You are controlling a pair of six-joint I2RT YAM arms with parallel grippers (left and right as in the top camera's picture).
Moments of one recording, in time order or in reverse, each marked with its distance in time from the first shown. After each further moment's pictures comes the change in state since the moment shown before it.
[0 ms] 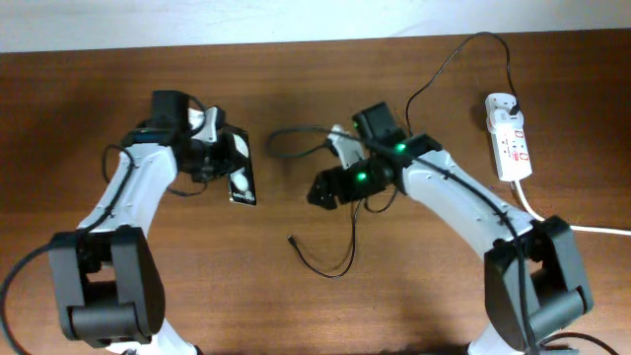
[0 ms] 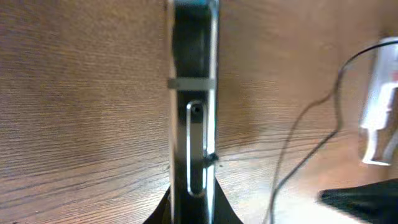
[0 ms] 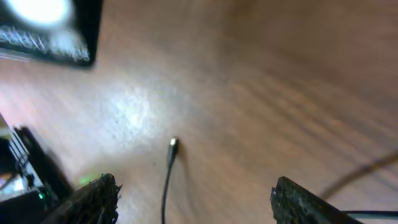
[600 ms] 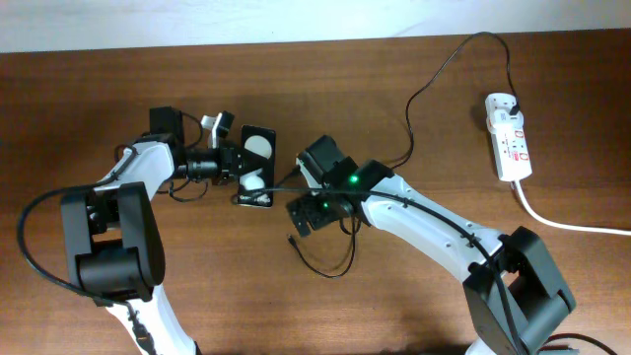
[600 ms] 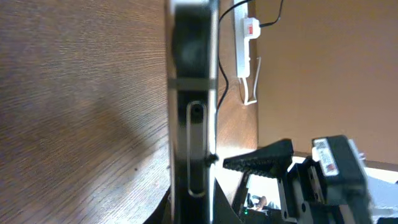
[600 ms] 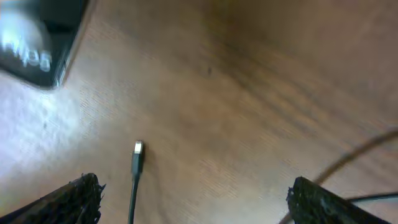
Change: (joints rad) left arm 0.065 0.225 0.000 0.067 0.620 0.237; right arm 0.228 0.000 -0.001 0.020 0.429 0.091
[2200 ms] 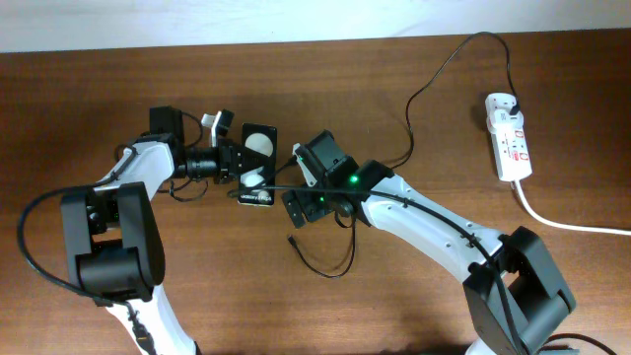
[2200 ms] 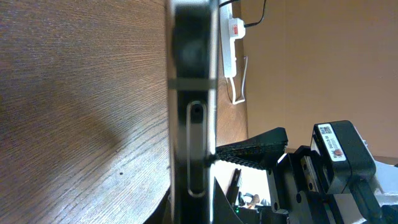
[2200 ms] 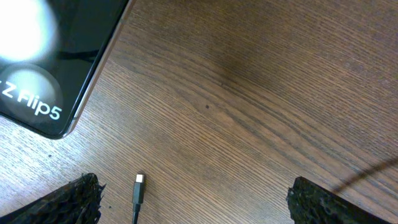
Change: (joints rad) left arm 0.000 0.000 0.000 0.007 0.053 0.004; right arm 0.000 0.000 -0.001 0.088 0.022 0.000
